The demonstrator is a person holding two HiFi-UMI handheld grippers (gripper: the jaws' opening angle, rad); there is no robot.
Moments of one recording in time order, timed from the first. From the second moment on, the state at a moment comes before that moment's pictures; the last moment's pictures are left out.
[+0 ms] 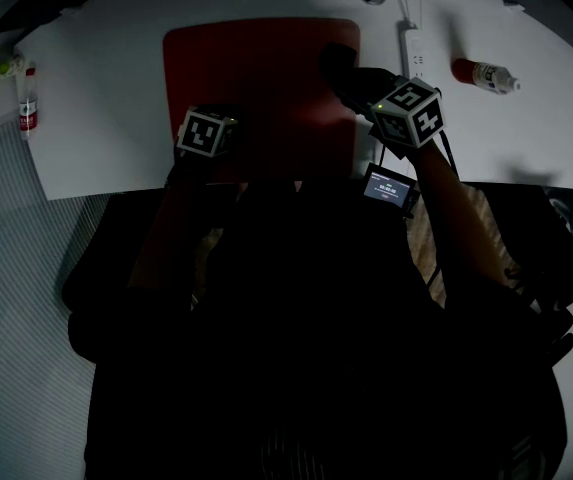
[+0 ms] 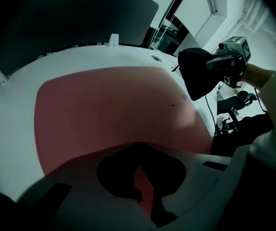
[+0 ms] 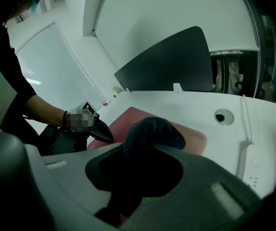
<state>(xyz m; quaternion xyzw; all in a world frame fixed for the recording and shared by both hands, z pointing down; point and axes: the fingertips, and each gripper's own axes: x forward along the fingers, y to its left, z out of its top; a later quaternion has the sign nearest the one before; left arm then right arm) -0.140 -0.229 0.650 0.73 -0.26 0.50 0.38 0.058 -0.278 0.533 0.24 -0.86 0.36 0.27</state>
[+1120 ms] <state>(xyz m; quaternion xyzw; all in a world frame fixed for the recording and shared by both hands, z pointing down) -0.151 -0.221 0.666 0.70 -0.28 0.50 0.42 0.048 -0.334 0.561 0.21 -0.89 0.20 0.36</state>
